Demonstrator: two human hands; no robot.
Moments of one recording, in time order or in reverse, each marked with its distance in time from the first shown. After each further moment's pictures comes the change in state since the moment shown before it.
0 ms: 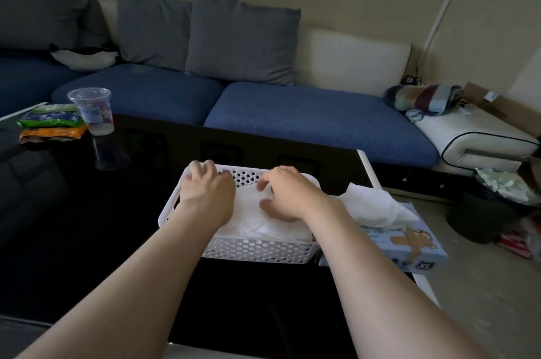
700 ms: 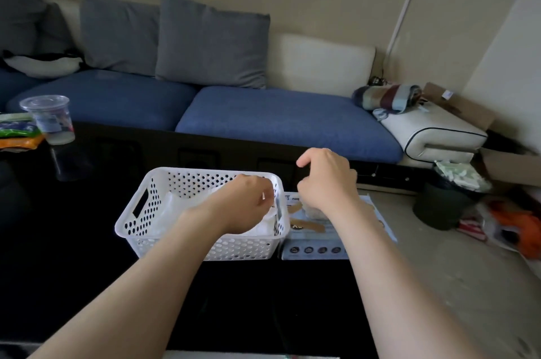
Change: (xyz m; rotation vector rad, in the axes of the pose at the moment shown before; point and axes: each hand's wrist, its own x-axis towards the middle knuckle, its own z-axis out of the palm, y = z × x) left_hand -0.010 0.081 -0.025 -0.547 -0.022 0.490; right_hand -0.080 0.055 -0.053 0.062 0.441 0.407
